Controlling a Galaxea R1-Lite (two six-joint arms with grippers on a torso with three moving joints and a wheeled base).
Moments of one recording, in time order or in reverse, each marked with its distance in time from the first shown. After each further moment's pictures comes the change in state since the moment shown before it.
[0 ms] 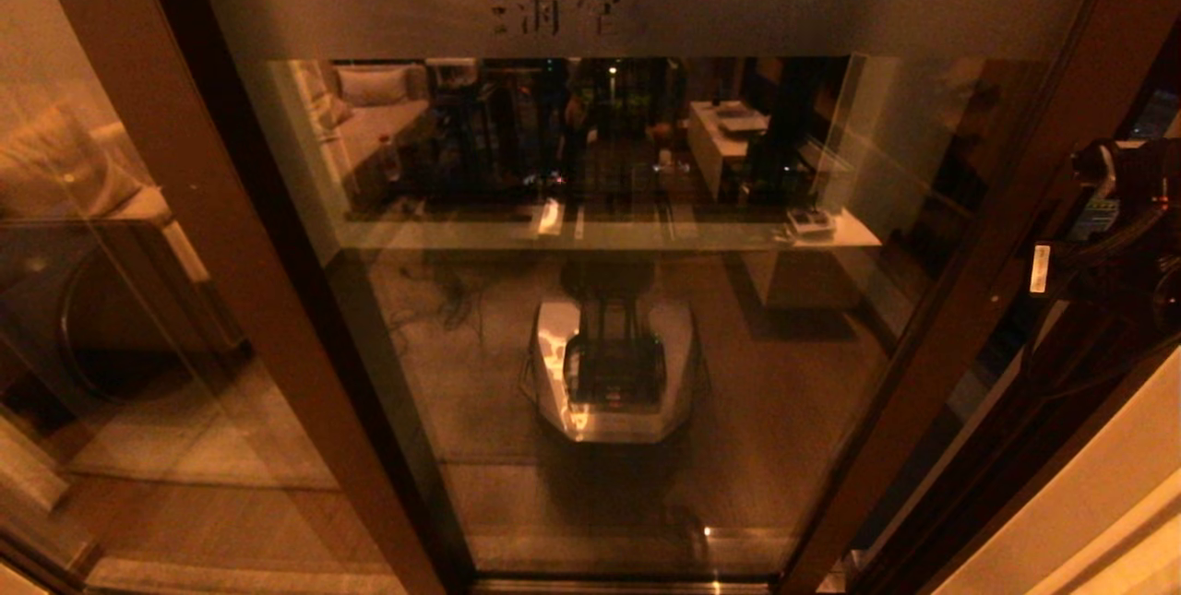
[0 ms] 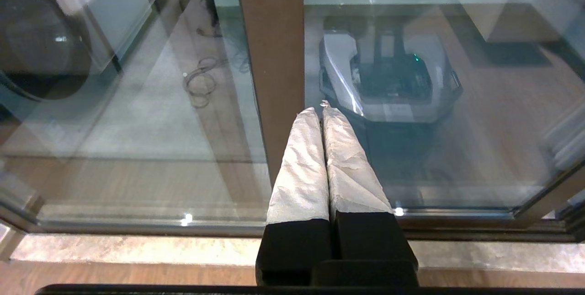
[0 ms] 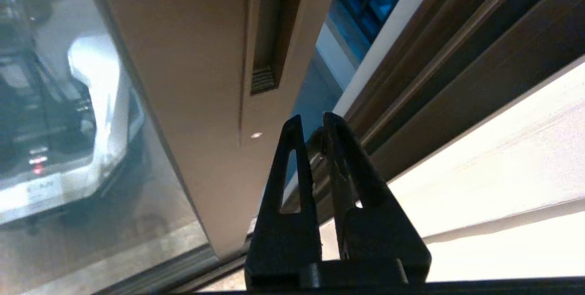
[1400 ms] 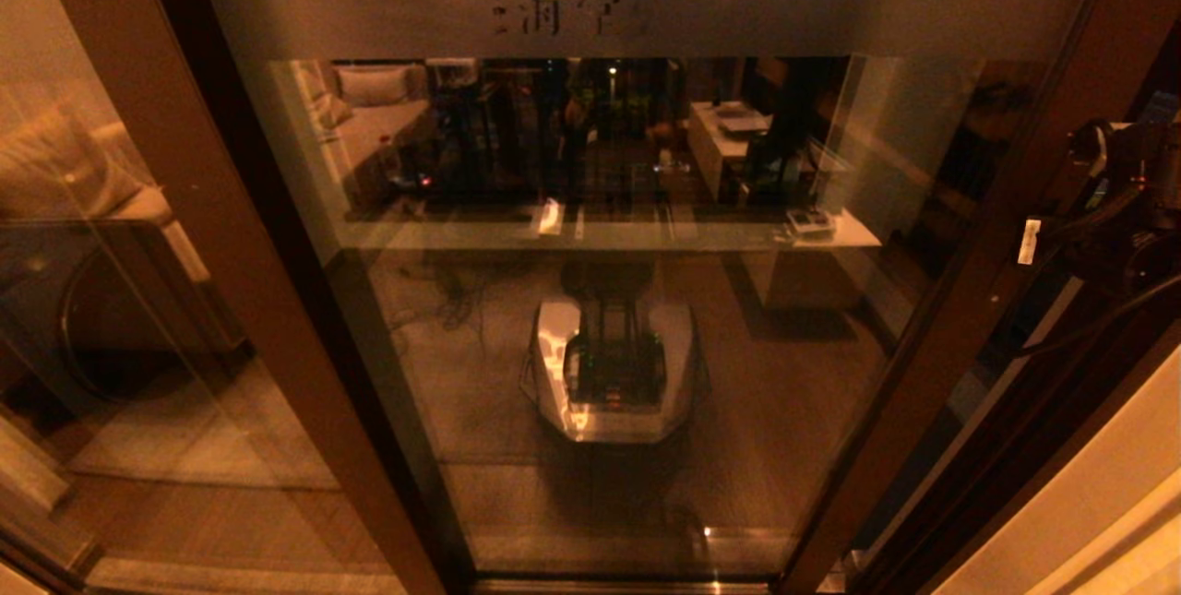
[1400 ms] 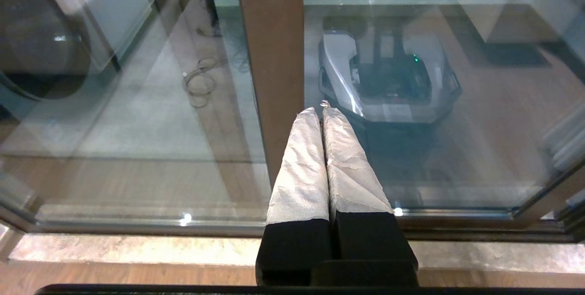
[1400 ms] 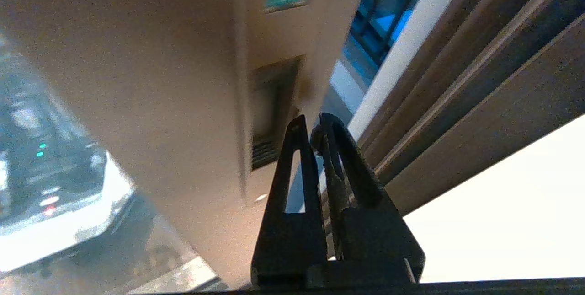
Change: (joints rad) left arm 0.000 0.000 0.000 0.000 0.000 0.000; right arm -0.022 0.091 -0.093 -0.060 0.009 0.029
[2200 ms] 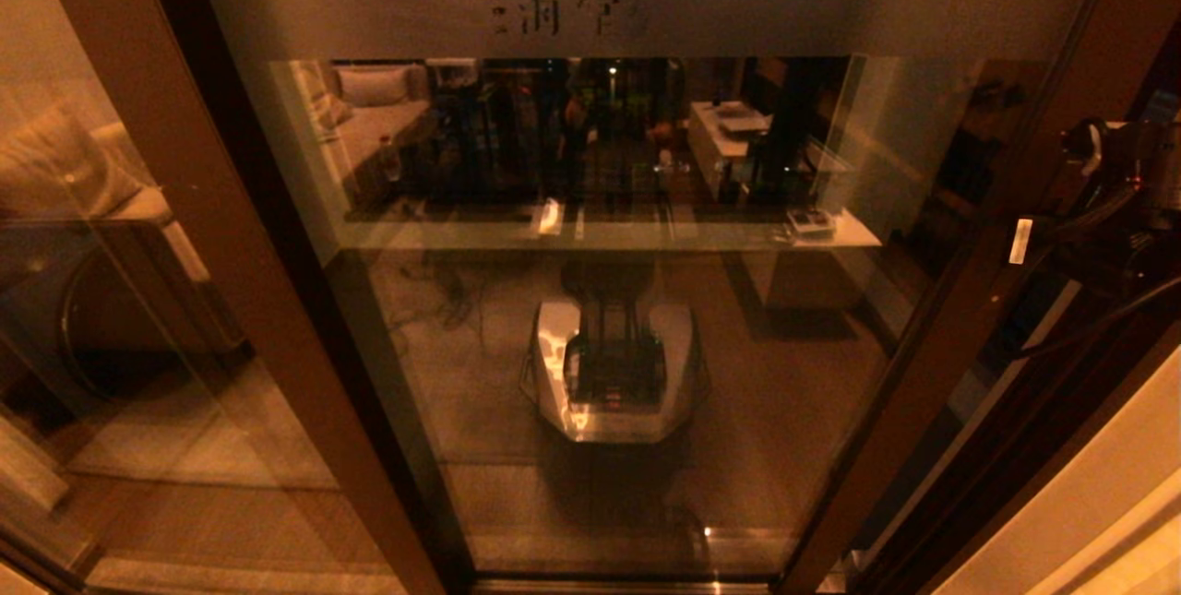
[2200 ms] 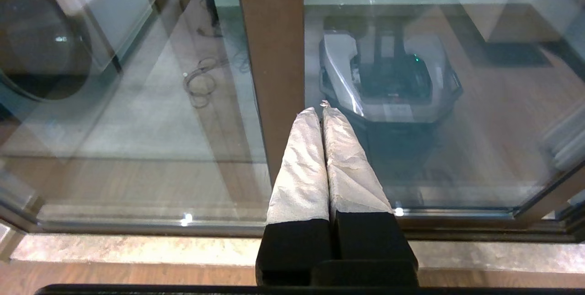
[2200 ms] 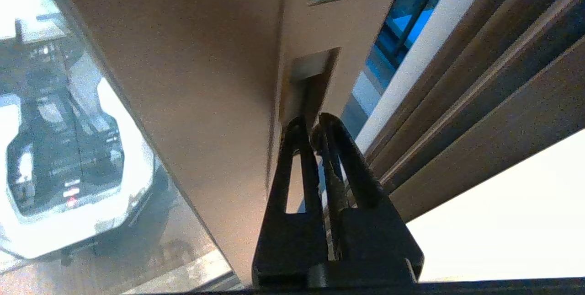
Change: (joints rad) left arm 0.000 0.000 0.000 0.000 0.000 0.000; right arm 0.015 -0.004 0.002 0.005 0.023 0.018
